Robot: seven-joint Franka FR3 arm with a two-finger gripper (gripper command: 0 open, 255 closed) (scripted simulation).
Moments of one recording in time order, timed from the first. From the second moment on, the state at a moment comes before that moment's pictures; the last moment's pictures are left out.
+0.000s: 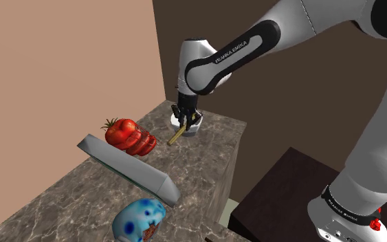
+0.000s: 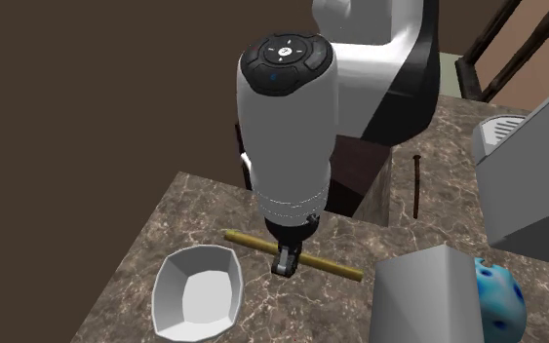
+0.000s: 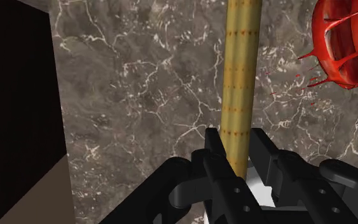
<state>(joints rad) -0.25 0.19 0.56 -2.08 0.02 2.34 1.53</state>
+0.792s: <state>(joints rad) -0.29 0.48 0.46 -1.65 -0.09 2.17 1.40</state>
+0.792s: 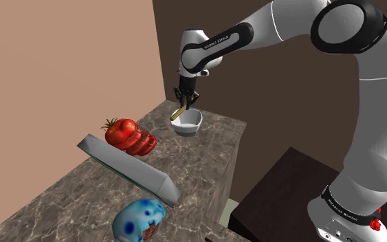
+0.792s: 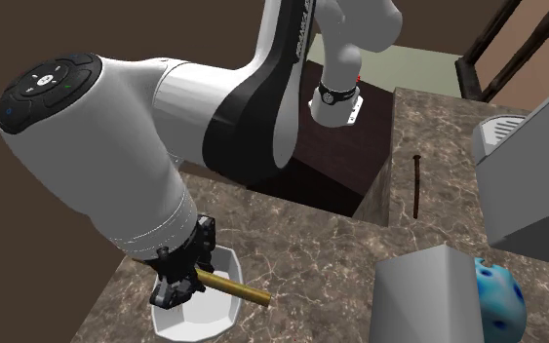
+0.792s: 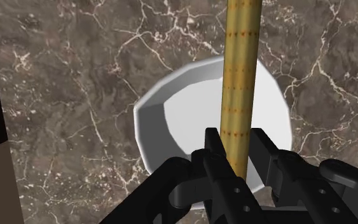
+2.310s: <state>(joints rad) -0.27 0.63 0.42 -1.62 -0.14 2.27 1.38</state>
